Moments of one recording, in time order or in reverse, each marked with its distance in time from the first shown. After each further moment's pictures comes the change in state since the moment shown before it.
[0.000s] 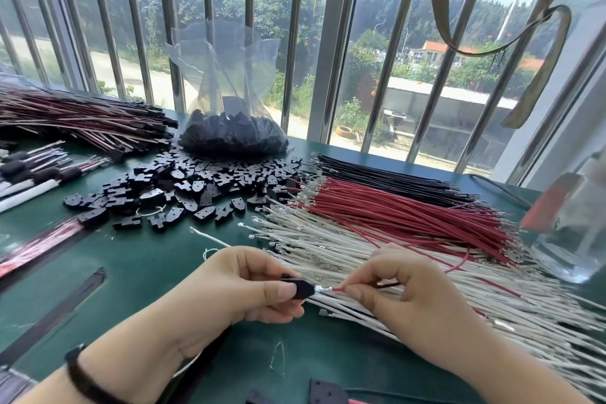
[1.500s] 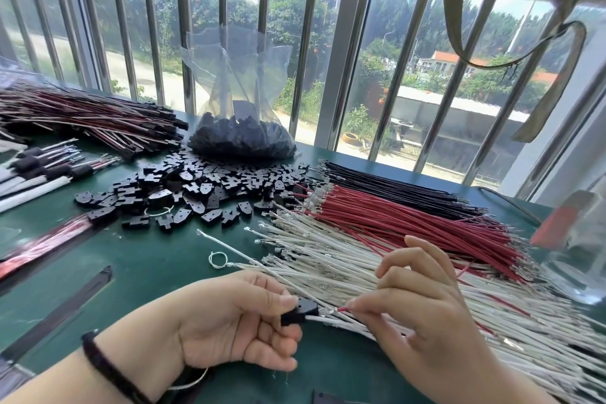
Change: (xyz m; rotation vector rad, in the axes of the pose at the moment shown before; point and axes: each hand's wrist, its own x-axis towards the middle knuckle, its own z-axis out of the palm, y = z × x) left_hand 0.000 0.004 -0.007 -0.258 -0.286 -0.426; right_hand -0.002 0.022 0.010 -0.390 0.316 -0.532
